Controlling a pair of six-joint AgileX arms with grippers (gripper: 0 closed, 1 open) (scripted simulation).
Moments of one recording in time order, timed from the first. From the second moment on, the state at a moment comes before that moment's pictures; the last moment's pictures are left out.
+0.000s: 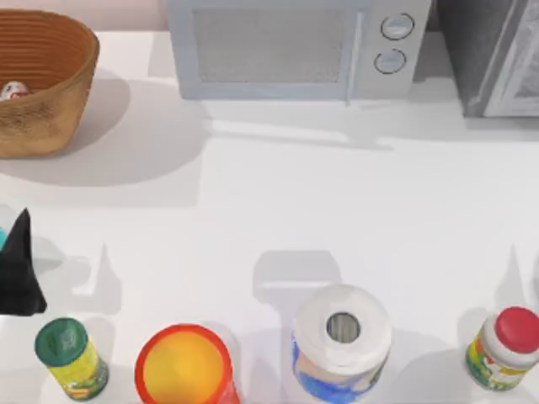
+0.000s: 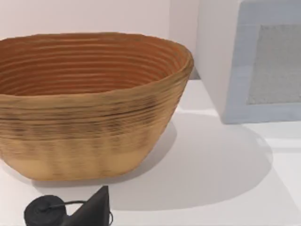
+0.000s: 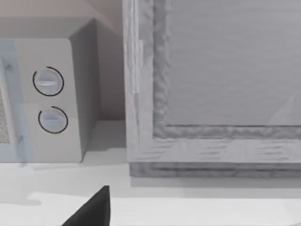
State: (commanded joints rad) left arm -0.06 0.20 0.18 -0.13 0.07 0.01; right arm 0.00 0.00 0.00 0.00 0.00 0.00
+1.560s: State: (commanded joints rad) left arm 0.16 2.19 2.06 -1.00 0.08 -0.01; right arm 0.00 0.00 0.00 0.00 0.00 0.00
